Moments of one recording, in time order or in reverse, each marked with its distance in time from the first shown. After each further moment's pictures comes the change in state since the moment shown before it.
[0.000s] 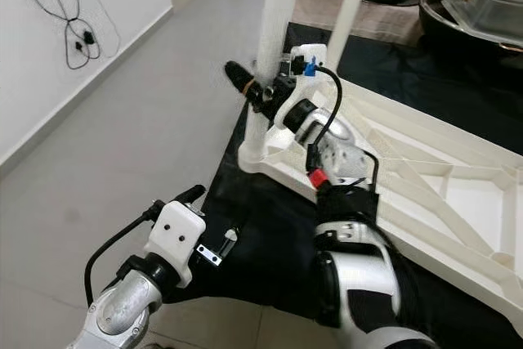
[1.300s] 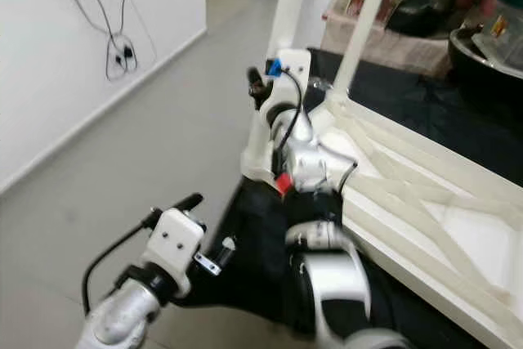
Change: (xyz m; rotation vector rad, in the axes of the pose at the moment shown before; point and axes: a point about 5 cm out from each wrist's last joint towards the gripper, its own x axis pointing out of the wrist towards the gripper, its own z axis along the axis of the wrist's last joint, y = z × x) left arm 0.001 0.000 -0.001 -0.001 0.003 0.001; right arm 0.005 -0.019 -0.013 -0.177 -0.043 -1.178
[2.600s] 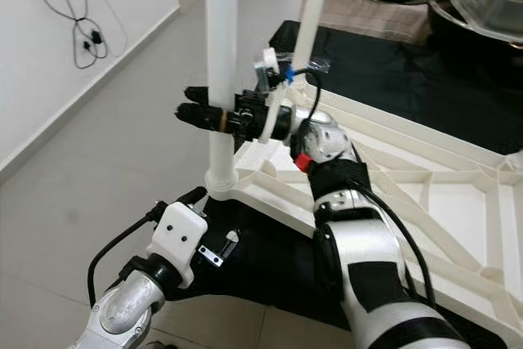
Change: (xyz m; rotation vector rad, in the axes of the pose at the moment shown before) left arm -0.001 -0.001 -0.003 -0.005 0.013 -0.003; right arm -0.019 0.043 0.008 0.198 0.110 1.573
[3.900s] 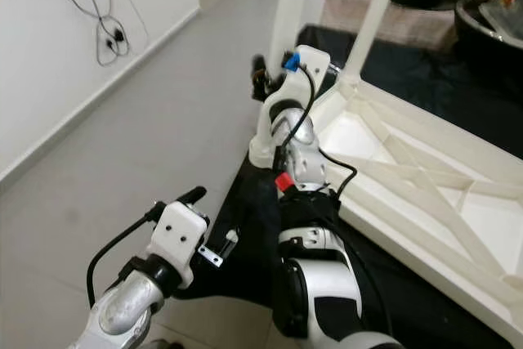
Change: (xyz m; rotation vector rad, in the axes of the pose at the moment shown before) left arm 0.000 0.001 0.001 0.001 -0.004 0.002; right arm -0.016 -0.019 0.016 0.014 -0.347 -1.106
